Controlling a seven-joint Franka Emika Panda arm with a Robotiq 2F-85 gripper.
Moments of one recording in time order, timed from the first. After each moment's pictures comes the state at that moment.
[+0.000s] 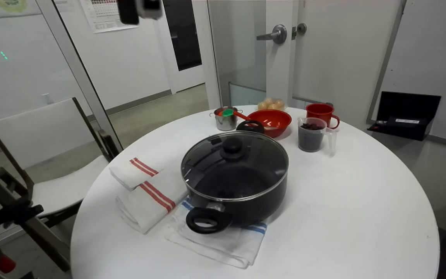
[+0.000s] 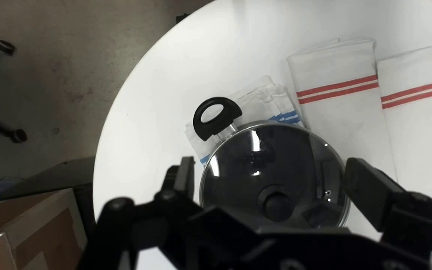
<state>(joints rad) -0.14 0.02 -0.14 -2.29 -0.10 2.14 -0.04</state>
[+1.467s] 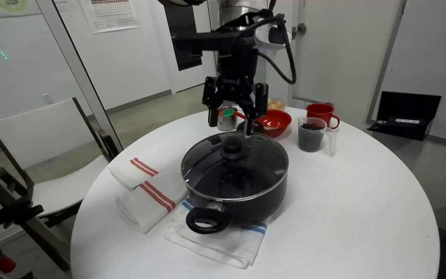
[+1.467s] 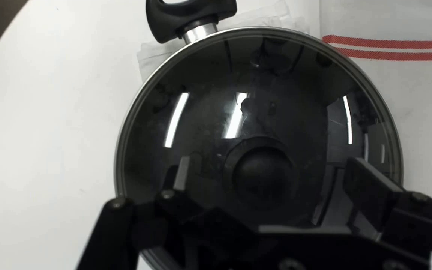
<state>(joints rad) -0.13 0.80 -0.04 -1.66 -0.10 2.14 -0.19</state>
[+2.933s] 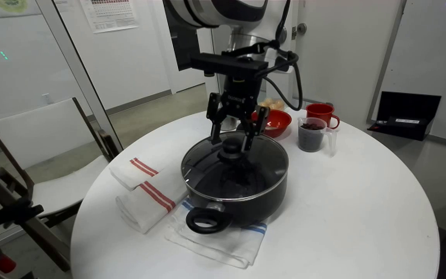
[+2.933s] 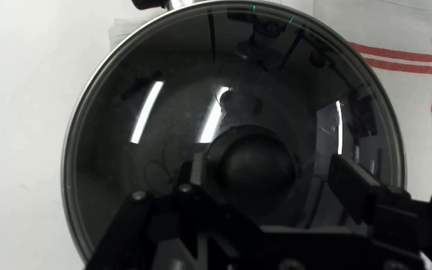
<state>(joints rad) -0.17 0.95 0.01 -1.49 -0.08 2.05 -0.30</state>
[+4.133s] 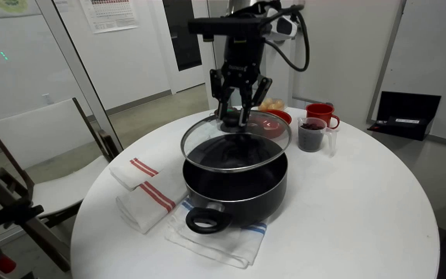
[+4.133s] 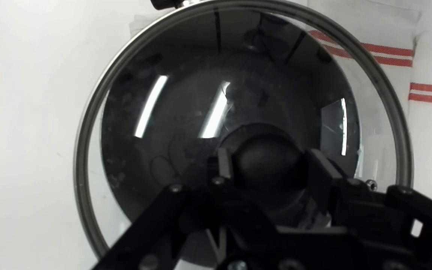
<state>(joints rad) -0.15 0.86 0.01 -1.50 -0.09 2.01 -0.30</state>
